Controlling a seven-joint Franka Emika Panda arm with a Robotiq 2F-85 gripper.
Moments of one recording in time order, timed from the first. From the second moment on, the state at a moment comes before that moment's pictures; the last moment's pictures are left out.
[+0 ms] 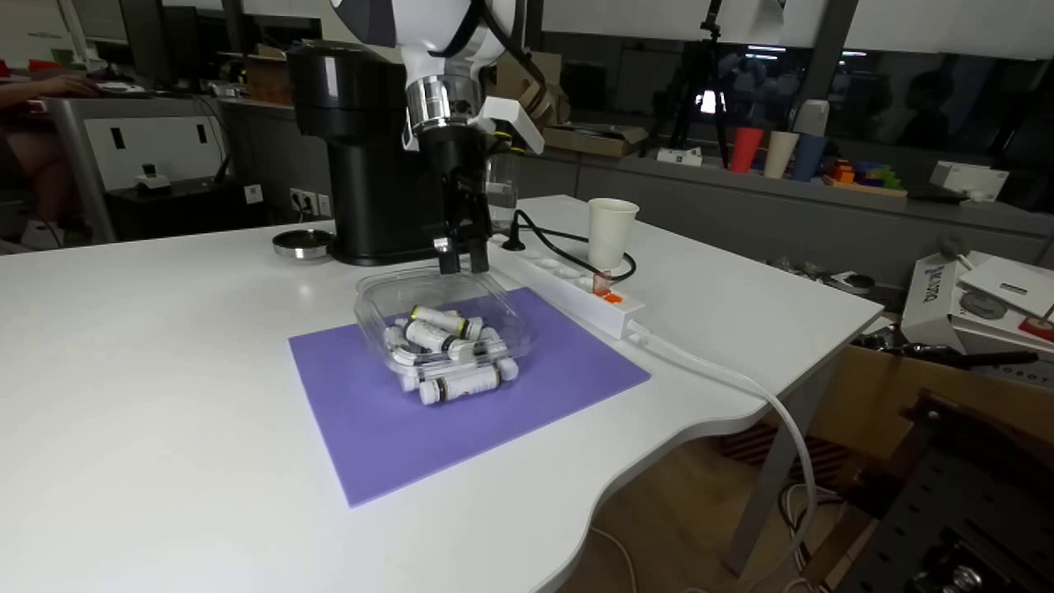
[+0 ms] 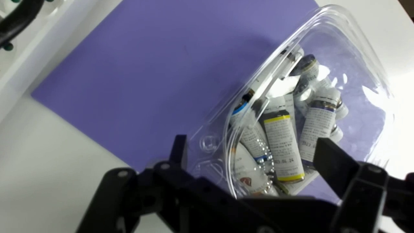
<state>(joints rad) -0.17 0.83 0.09 -1.50 -0.02 1.88 -0.80</state>
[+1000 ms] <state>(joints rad) -0.14 0.73 0.12 -1.55 -0.02 1.88 -0.87</state>
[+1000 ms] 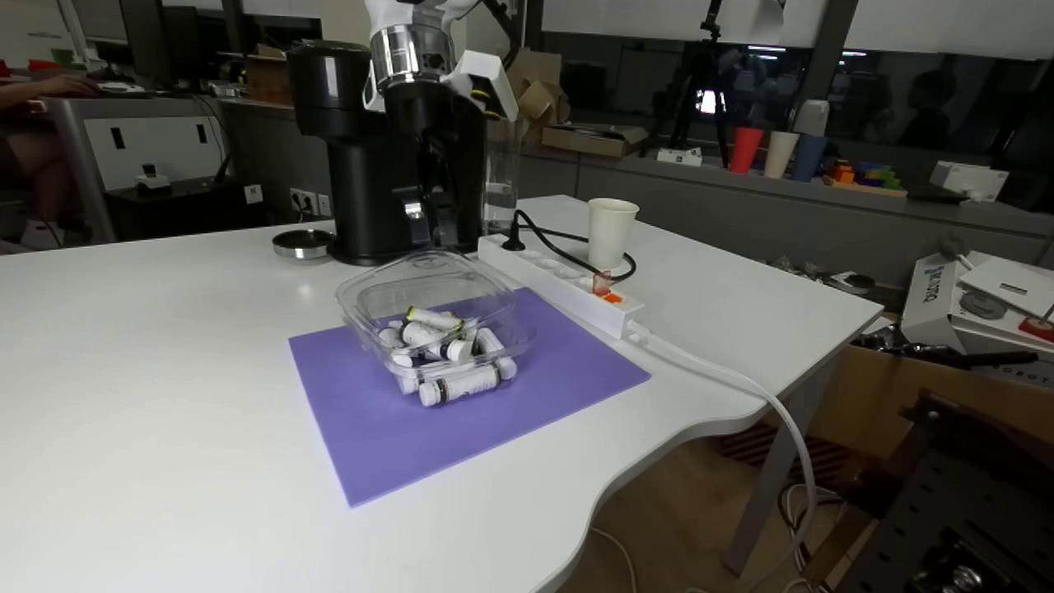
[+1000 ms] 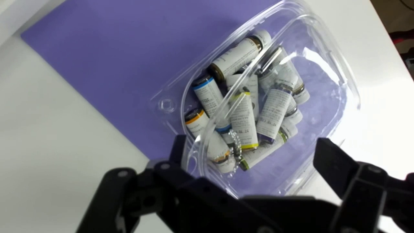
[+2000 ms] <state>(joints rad) -0.08 0.56 0.16 -1.71 0.04 1.85 -0.97</state>
